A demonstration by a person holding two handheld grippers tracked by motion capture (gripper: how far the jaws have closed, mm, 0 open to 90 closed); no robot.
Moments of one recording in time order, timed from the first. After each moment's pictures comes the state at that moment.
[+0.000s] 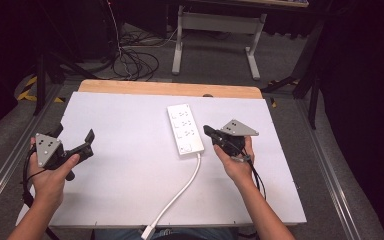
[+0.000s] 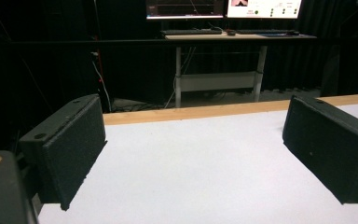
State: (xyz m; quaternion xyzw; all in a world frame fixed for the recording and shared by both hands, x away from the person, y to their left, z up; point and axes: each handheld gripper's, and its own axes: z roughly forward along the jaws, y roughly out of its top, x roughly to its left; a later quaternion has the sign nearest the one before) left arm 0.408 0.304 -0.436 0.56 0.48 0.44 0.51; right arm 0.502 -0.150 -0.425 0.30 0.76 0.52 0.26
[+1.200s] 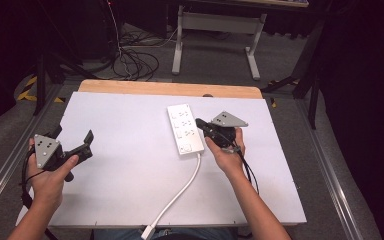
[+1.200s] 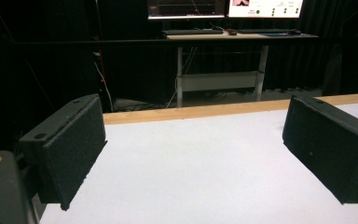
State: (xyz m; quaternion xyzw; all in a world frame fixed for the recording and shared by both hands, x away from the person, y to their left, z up) left arm 0.405 0.305 -0.436 0.56 0.48 0.45 0.51; right arm 0.523 -0.125 -0.419 0.29 0.76 0.52 0.25
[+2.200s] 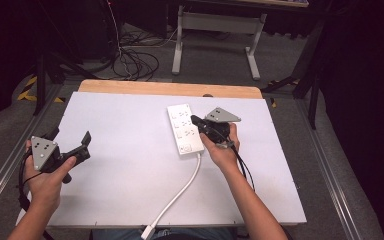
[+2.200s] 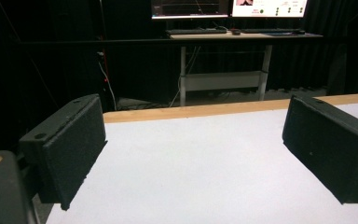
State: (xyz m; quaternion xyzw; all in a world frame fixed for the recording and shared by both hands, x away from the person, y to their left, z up) left arm 0.401 0.309 -0.437 0.55 0.49 0.45 0.50; right arm 0.535 -0.111 -0.419 0.29 0.76 0.52 0.25
